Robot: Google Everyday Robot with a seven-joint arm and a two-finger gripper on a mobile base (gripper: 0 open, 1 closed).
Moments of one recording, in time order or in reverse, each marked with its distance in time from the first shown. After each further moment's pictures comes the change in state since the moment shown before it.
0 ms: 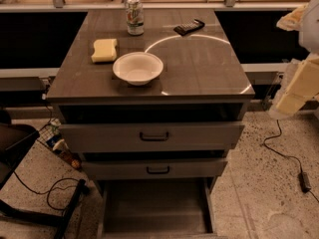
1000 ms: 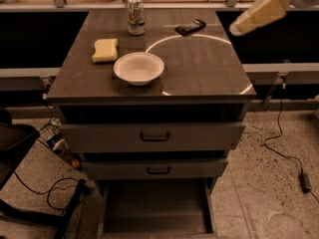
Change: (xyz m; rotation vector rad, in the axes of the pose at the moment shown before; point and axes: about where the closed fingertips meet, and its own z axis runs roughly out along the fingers) arm -0.054 -0.178 0.017 0.340 -0.538 0.145
